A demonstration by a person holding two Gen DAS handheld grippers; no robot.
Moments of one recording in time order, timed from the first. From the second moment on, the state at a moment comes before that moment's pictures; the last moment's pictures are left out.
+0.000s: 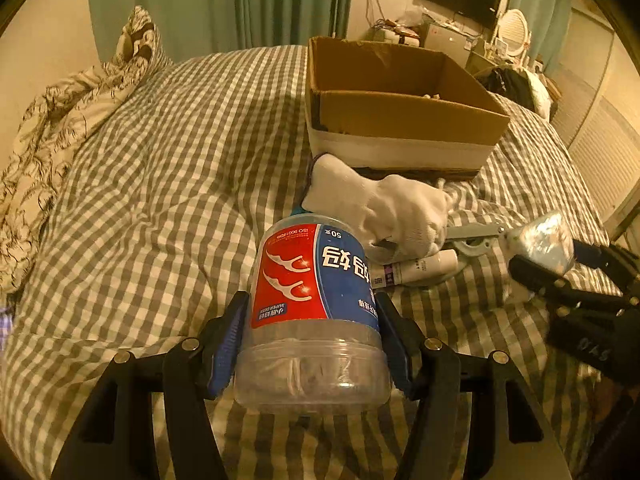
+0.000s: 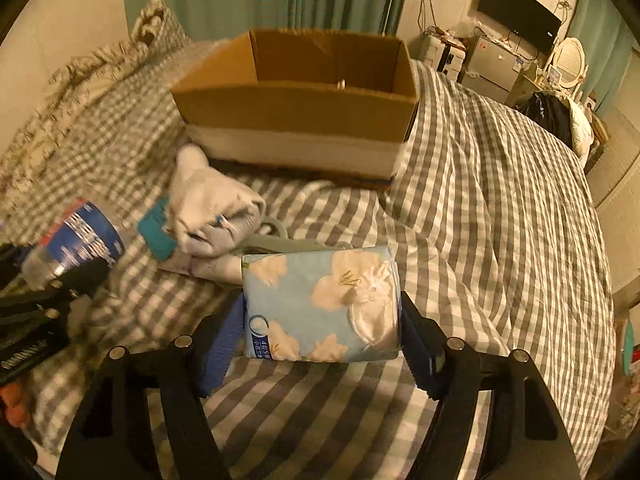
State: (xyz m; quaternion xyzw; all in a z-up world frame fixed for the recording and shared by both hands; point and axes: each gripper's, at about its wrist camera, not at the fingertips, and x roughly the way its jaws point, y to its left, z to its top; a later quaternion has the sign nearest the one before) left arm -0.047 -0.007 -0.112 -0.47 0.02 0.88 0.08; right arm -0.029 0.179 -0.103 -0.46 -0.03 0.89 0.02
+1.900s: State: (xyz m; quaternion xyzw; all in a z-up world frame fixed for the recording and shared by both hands) left arm -0.253 0.053 -0.002 -0.36 0.02 0.93 0.13; right arm -0.185 0.238 0.049 -0.29 -0.01 0.96 0.05
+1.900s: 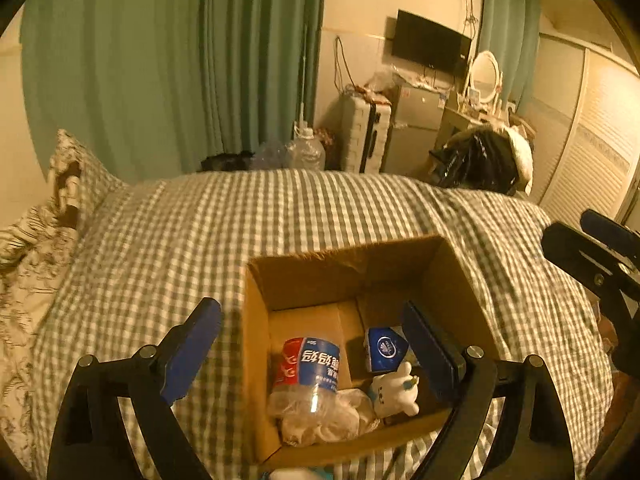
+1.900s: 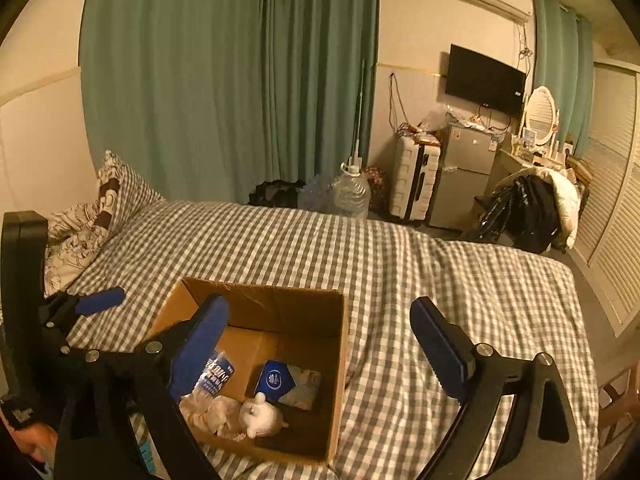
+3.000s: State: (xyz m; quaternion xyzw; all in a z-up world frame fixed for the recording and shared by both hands) left arm -0.101 -0.046 -0.075 -0.38 0.03 0.92 0.05; right arm -0.051 0.170 -0.047 -0.37 -0.02 0.93 0.02
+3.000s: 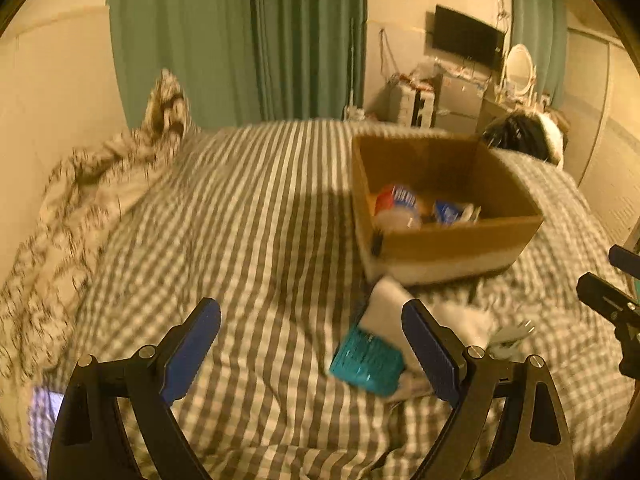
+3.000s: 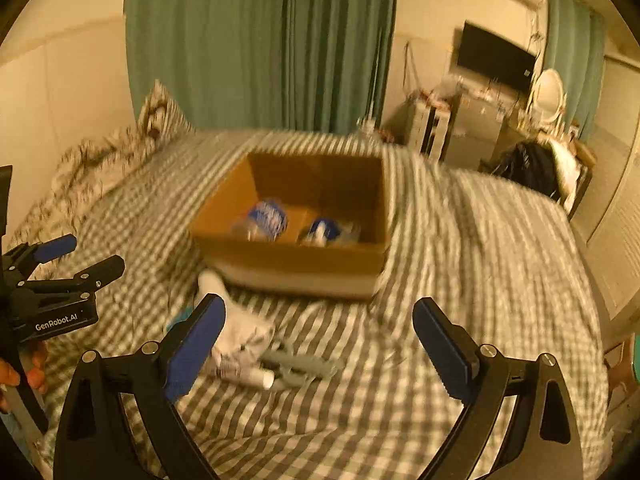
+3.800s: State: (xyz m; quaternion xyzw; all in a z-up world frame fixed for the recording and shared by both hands) left arm -0.130 -0.058 -0.168 -0.50 0.01 0.87 0.01; right arm -0.117 0.127 -0.139 -0.48 -0.01 0.88 -0.07
